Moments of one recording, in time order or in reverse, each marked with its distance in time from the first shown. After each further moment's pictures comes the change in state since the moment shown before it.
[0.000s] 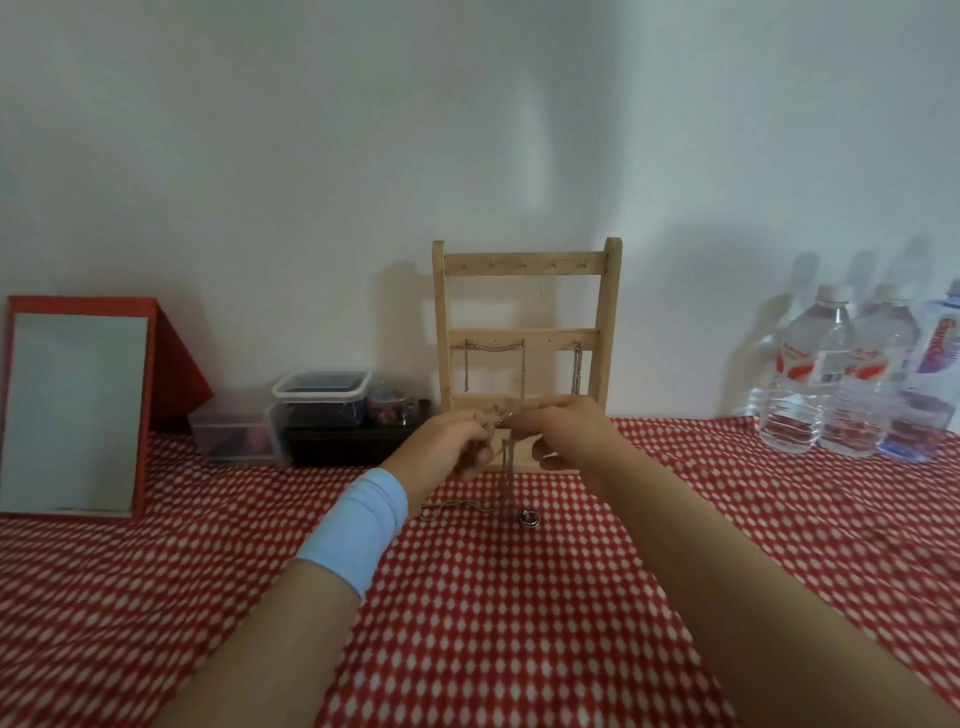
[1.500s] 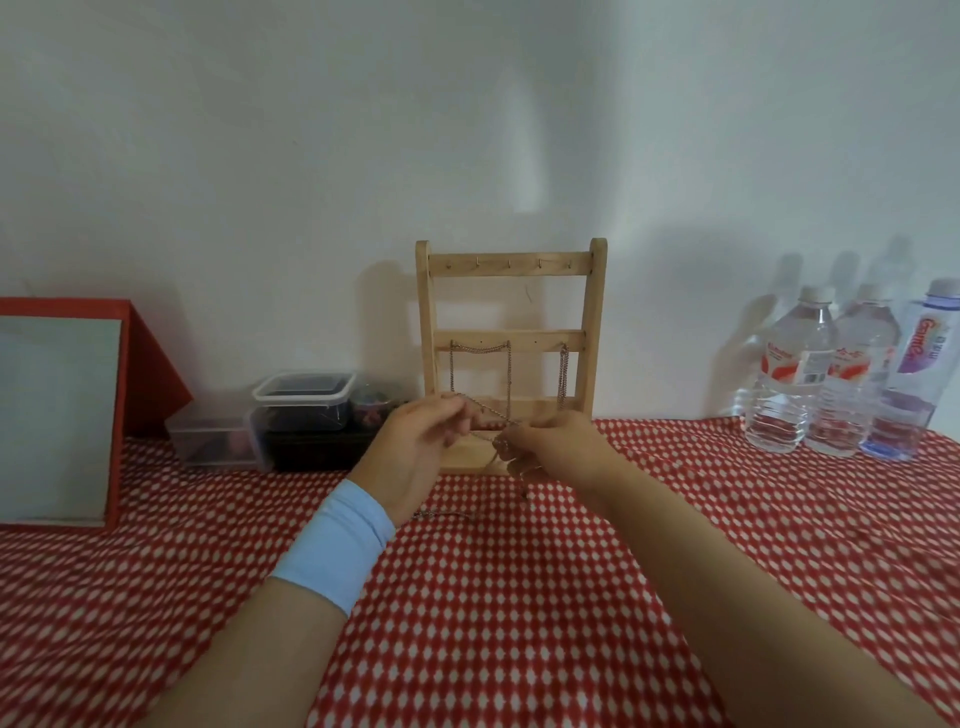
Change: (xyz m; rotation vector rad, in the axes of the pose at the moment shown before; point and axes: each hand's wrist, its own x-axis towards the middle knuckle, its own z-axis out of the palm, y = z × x) left_hand -0.011 -0.001 0.000 -0.451 0.020 0.318; right_hand -0.013 0.008 -0.008 -0.042 -0.087 -0.024
